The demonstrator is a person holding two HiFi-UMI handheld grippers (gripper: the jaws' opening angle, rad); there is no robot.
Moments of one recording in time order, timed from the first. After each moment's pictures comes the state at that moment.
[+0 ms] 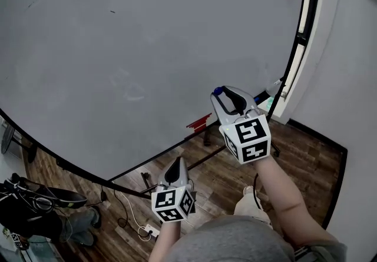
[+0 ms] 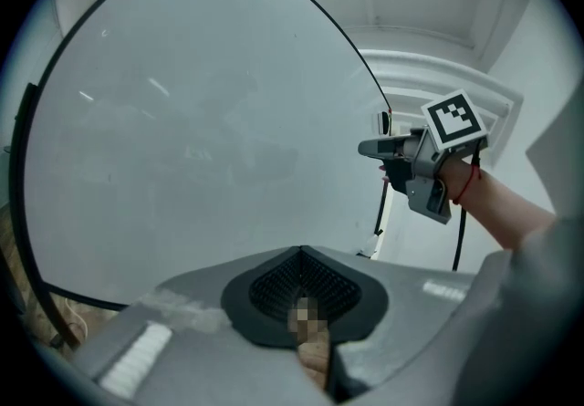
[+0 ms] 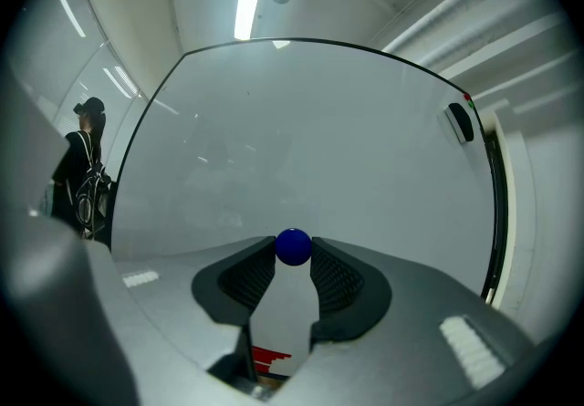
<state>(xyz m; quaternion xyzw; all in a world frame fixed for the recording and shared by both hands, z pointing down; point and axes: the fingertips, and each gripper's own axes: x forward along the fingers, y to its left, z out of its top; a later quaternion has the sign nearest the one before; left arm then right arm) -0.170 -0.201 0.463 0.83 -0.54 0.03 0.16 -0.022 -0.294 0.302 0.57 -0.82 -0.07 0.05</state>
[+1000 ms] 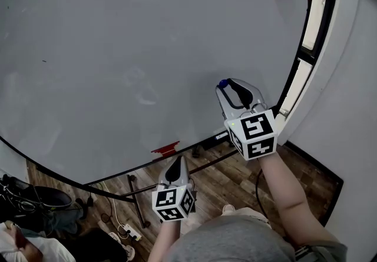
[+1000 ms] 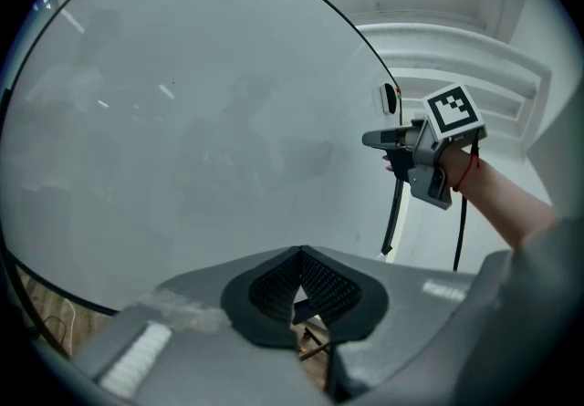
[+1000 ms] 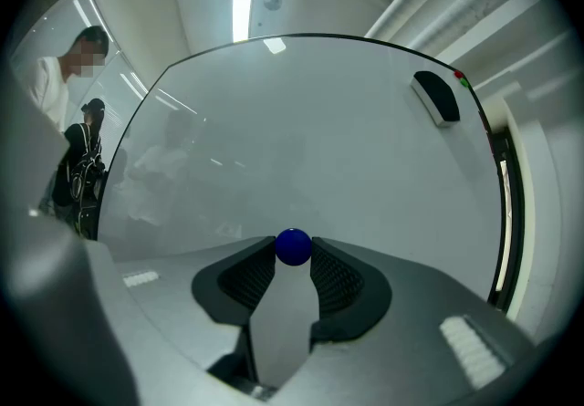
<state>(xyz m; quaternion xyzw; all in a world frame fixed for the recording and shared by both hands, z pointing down) 0.016 -0.310 0.455 0.80 -0.58 0.02 0.16 0.161 -0.417 0.268 0.53 -0.84 -0.10 0.05</state>
